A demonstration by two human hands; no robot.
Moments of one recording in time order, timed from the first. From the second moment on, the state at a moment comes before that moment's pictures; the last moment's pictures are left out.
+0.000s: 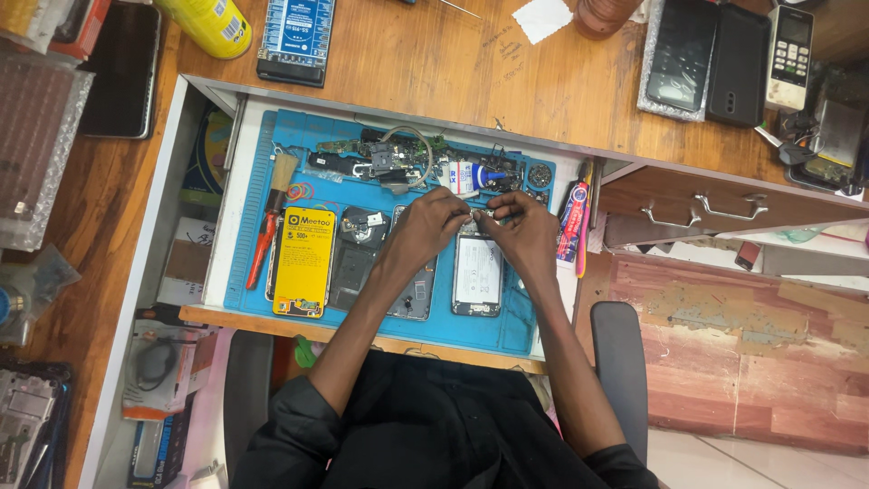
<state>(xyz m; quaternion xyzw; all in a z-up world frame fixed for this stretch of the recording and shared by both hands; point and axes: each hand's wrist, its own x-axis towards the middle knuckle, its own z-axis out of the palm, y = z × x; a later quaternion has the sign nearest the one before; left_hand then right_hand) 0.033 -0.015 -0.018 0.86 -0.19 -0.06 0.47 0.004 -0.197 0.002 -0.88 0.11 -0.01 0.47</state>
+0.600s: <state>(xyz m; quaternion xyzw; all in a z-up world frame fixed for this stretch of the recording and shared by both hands) 0.027 -0.008 -0.013 0.81 -0.20 -0.02 0.55 0.009 -0.199 -0.007 -0.90 0.11 -0.01 0.43</state>
